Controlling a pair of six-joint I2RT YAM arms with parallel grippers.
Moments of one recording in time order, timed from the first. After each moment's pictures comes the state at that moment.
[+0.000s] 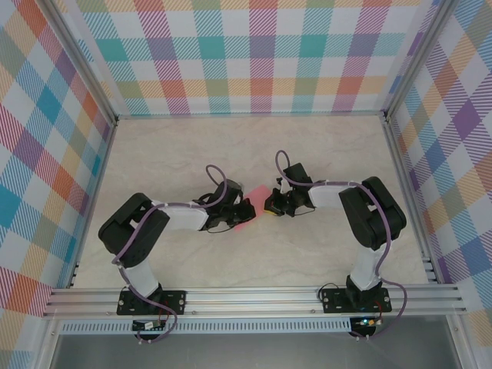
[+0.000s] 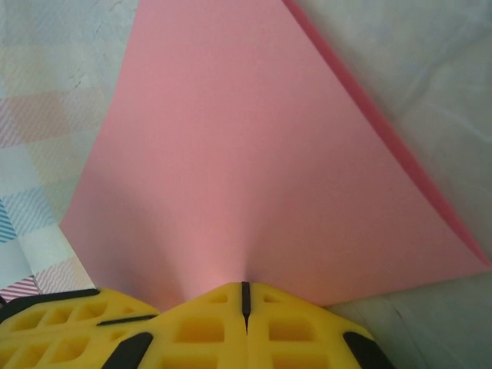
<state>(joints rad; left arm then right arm) -0.71 1.76 0.80 0.14 0.25 -0.95 0.49 1.84 0.91 -0.13 -0.57 0.78</state>
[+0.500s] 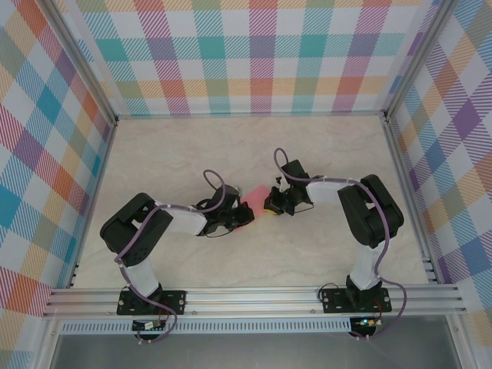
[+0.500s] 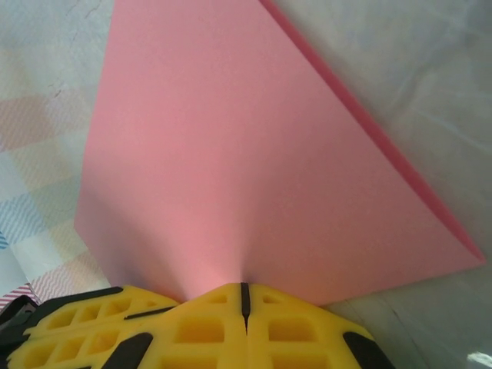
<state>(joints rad) -0.71 1.74 0.69 0.26 0.25 -0.97 0.49 1.87 0.99 -0.24 -0.55 0.80</state>
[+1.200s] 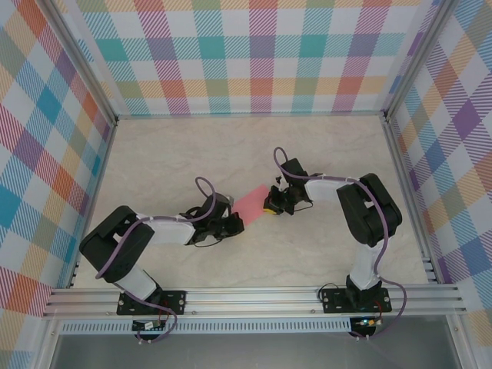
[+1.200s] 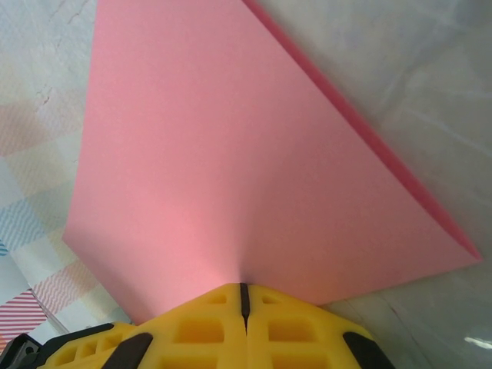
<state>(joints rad) -0.71 1.58 0.57 0.14 0.23 -0.89 0.49 1.89 1.02 -0.29 -0.54 0.81</state>
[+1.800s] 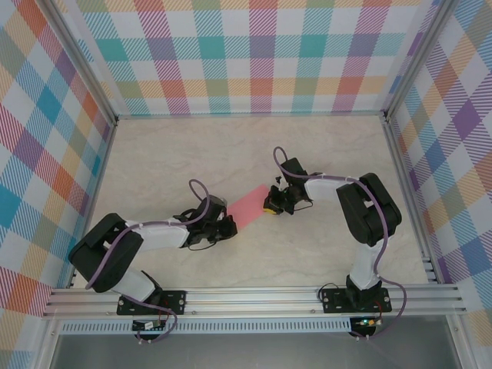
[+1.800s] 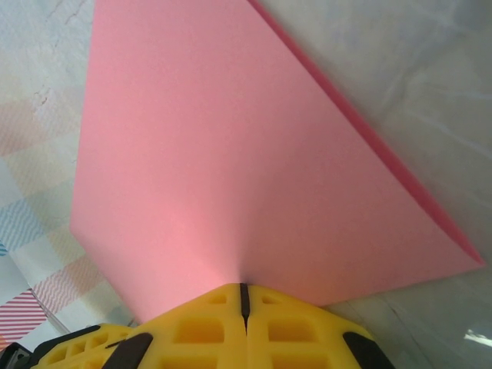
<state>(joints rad) -0.69 1.48 0.54 0.01 0.18 -0.89 0.49 1.89 1.03 -0.31 -0.54 0.81</state>
